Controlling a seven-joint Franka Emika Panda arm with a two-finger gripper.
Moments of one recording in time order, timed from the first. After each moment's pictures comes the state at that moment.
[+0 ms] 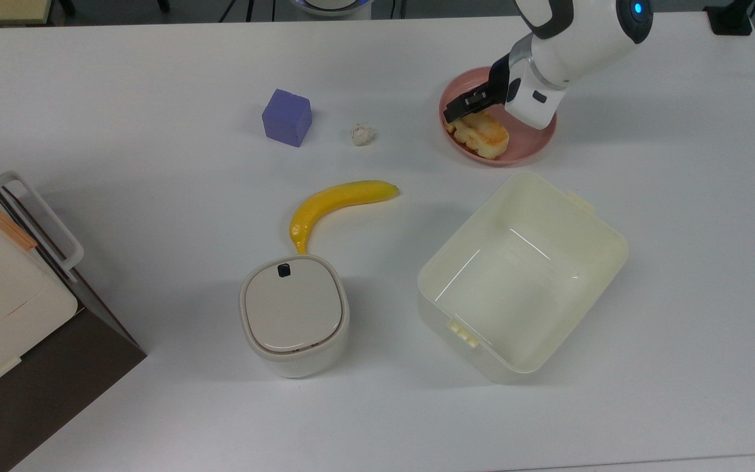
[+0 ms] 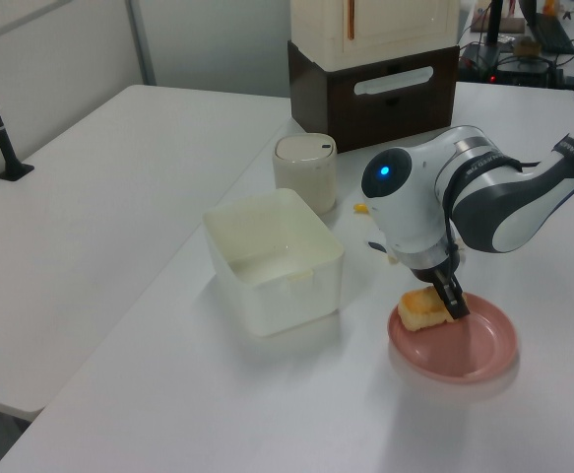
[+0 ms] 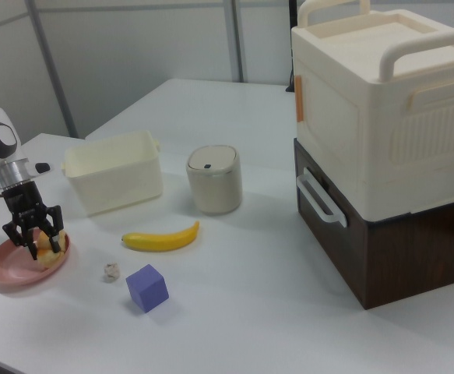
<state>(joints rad) 0.61 0.37 -0.02 -1.80 -0.23 1.72 0.14</state>
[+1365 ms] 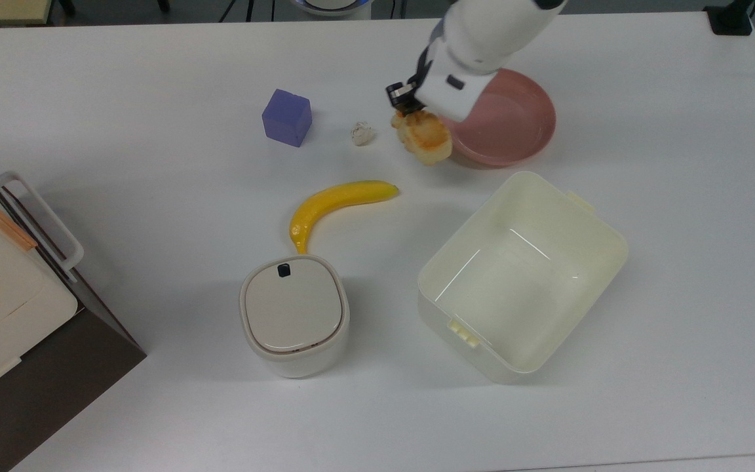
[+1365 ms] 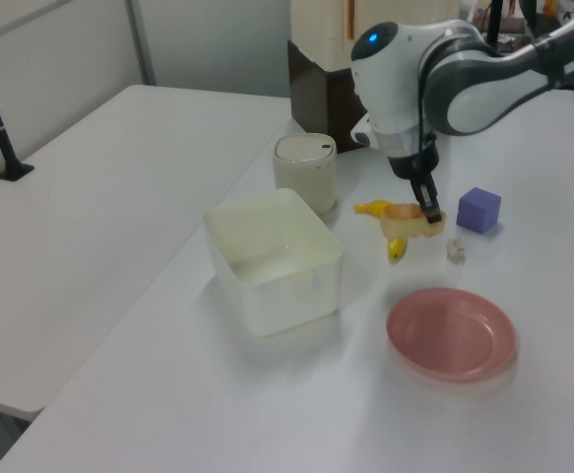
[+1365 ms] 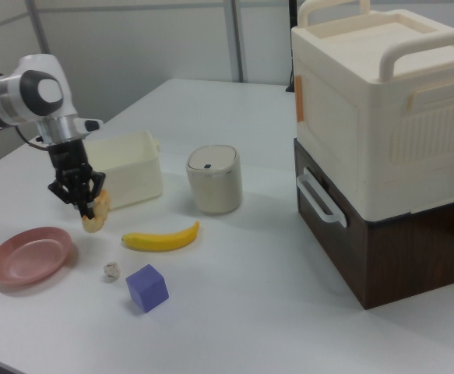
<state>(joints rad) 0.38 0.26 -0.03 -1.71 -0.18 1.64 -0.02</state>
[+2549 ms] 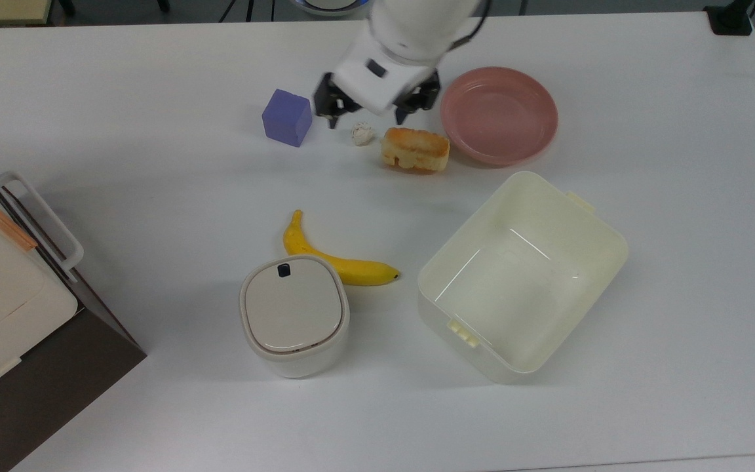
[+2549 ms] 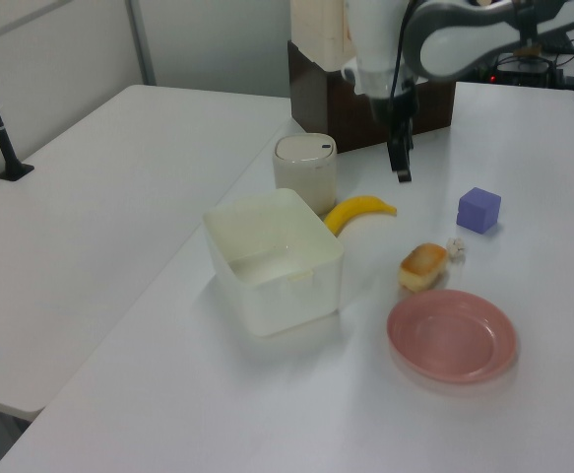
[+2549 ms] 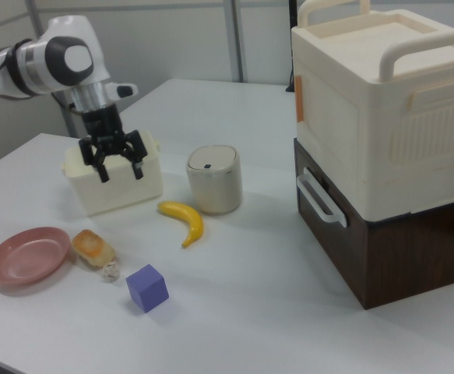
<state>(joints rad) 0.27 0.27 -0.06 -1.55 -0.18 1.64 0.04</state>
